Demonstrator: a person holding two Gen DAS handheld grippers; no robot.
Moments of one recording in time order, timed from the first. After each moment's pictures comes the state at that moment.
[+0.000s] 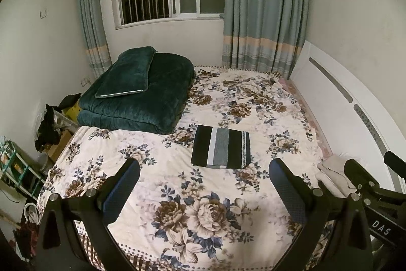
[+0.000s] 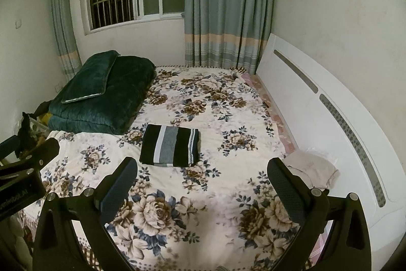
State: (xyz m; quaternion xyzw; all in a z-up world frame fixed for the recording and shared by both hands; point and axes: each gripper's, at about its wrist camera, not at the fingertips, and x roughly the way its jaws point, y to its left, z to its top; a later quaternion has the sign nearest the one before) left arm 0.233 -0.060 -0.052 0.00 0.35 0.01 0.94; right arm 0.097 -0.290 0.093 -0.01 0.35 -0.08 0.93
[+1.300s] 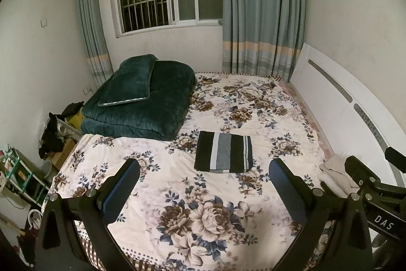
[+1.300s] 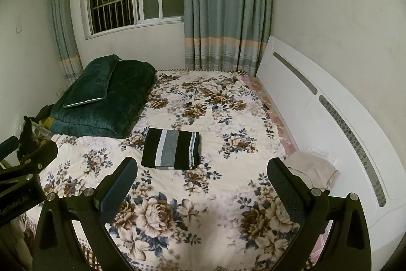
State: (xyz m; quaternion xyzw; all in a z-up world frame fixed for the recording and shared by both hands) left arm 0.231 -0.065 -0.046 0.01 0.34 0.01 0.94; right arm 0.098 -0.285 0.099 0.00 0.34 -0.08 0.94
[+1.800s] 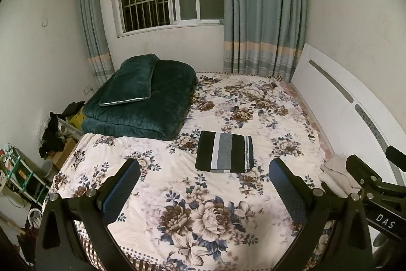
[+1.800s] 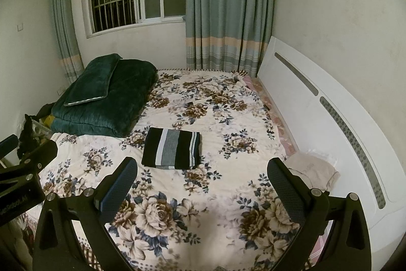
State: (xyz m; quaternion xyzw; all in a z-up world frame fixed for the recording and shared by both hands) left arm 0.233 -0.064 -0.043 0.01 0.34 0.01 0.94; right arm 0.092 -0.284 0.099 0.00 0.34 -0.09 0.94
